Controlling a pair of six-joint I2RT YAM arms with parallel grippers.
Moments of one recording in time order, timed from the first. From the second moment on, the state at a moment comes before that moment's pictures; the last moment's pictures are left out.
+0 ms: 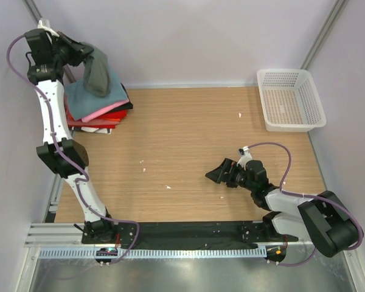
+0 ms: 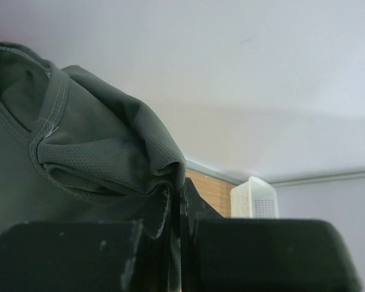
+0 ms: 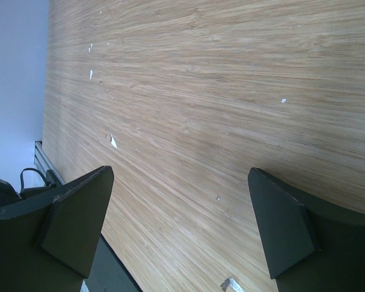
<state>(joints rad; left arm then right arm) 0.27 2.07 2.43 -0.62 0.50 -0.75 0.43 1.17 0.12 0.61 -0.35 0.80</state>
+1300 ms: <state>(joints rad) 0.48 2.21 2.19 -0.69 0.62 -0.65 0.44 1.20 0.13 0.62 -0.36 0.80</state>
